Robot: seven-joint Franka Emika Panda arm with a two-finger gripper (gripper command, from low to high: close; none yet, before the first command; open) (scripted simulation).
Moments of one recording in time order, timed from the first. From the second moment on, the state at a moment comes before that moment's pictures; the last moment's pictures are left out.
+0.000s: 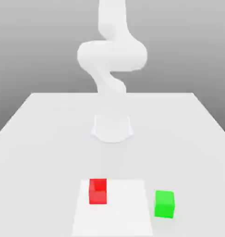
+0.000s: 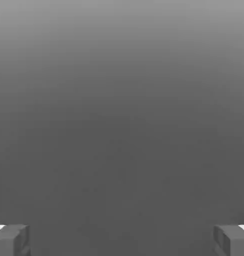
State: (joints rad) arm -0.03 -0.72 0.03 -2.35 -0.04 2.35 0.82
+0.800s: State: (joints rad) arm -0.14 0.08 0.03 -2.78 0.00 2.87 0.66
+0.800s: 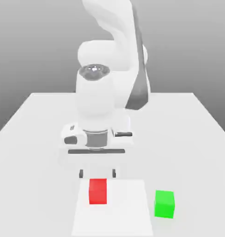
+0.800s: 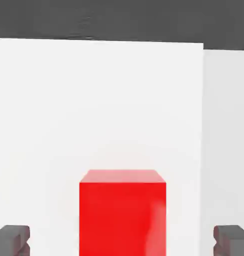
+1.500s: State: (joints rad) arm -0.14 0.09 0.03 -2.77 0.00 2.88 0.66
